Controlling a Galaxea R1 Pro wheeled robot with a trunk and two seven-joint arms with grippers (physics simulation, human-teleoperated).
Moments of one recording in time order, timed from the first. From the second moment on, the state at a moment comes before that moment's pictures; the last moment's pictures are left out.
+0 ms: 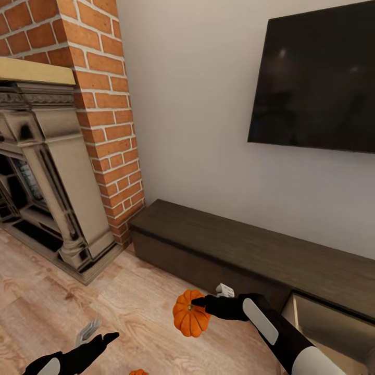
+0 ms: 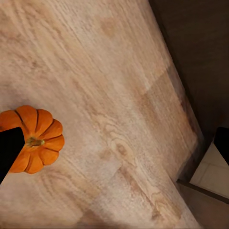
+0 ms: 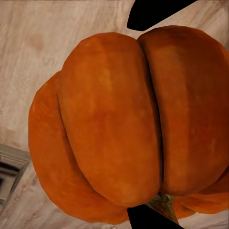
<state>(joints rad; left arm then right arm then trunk) -0.36 0.33 -0.30 -0.50 1.03 0.40 -0.37 -0.53 -0.10 0.50 -0.85 -0.97 0.68 0.15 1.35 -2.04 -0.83</state>
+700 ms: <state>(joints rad) -0.36 0.32 -0.30 -0.50 1.03 0.39 -0.36 -0.53 -0.10 0.51 -1.11 -0.97 0.78 0.14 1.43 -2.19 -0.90</state>
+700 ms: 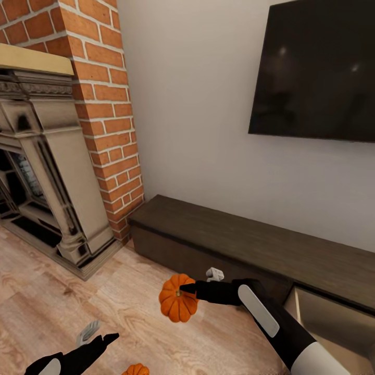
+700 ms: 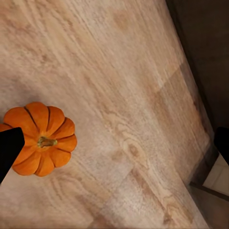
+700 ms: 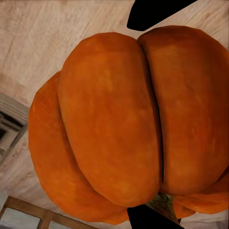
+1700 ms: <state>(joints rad) -0.36 0.32 -0.31 -0.50 1.03 0.38 -0.36 -0.53 -0.10 0.51 -1.11 -0.97 0.79 0.13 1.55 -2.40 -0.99</state>
